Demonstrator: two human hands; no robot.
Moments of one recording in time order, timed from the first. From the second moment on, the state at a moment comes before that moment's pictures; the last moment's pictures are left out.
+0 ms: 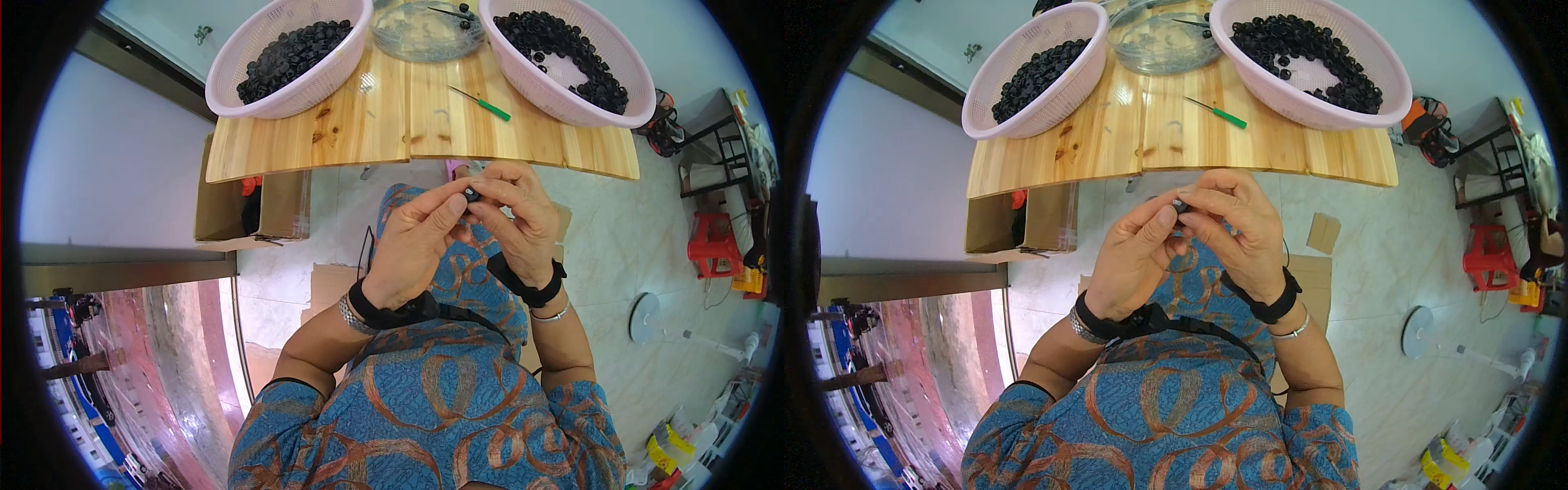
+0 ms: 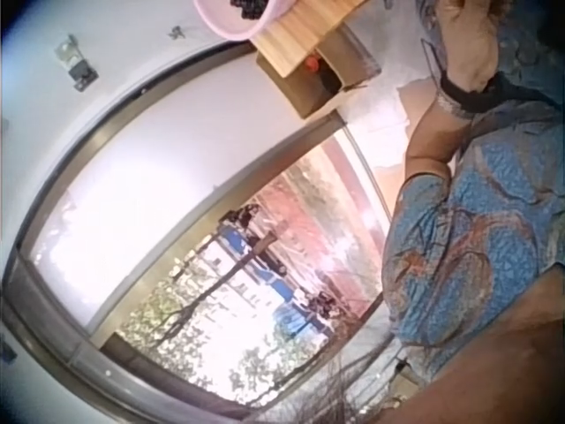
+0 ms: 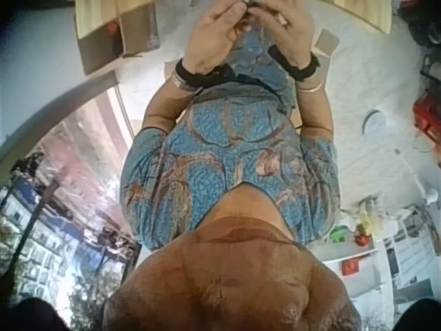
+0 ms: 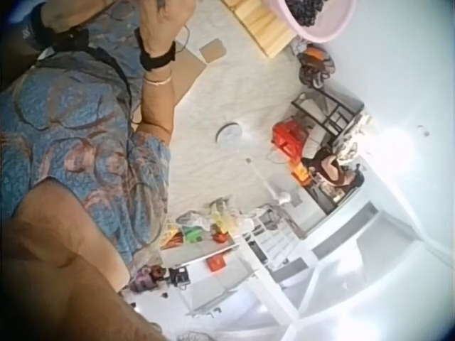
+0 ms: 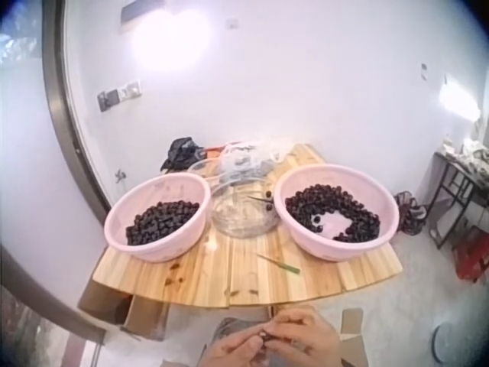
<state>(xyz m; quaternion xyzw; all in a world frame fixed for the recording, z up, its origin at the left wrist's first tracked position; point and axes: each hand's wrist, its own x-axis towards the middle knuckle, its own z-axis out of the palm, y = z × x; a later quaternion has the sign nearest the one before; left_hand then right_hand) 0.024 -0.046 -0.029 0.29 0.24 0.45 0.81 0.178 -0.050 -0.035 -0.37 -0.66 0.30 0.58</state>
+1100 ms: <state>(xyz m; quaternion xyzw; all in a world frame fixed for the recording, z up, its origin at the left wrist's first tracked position) 0.027 -0.095 -0.009 0.36 0.22 0.45 0.79 0.172 -0.113 -0.032 -0.29 -0.56 0.35 0.69</state>
